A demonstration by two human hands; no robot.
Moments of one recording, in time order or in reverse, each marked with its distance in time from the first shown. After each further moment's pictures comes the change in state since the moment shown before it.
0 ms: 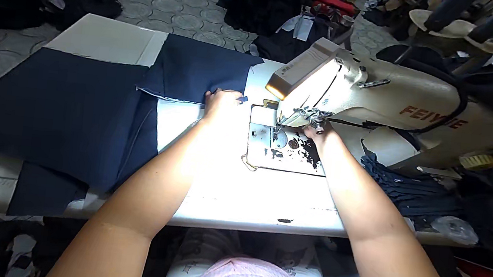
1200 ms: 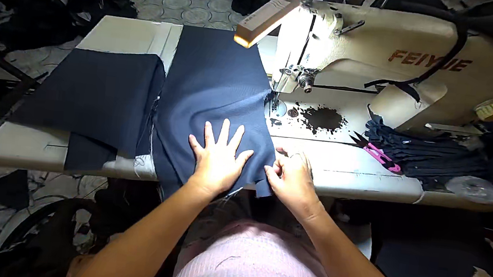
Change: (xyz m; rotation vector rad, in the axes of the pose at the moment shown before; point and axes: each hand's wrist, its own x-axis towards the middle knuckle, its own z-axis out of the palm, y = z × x) left_hand -0.197 0.050 0.010 0.266 -0.171 -0.091; right_hand -0.176 0.066 0.023 -0.444 -0.044 -0.488
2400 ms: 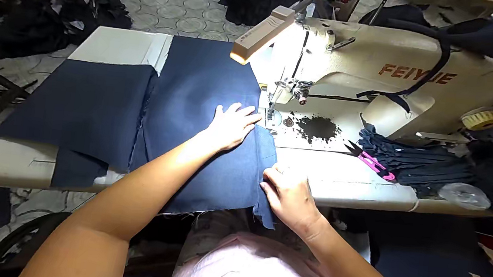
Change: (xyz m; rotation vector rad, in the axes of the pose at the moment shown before) left_hand 0.122 -0.013 -0.013 -0.006 -0.045 0.479; right_hand -0.002 0.012 0.001 -0.139 0.023 -0.286
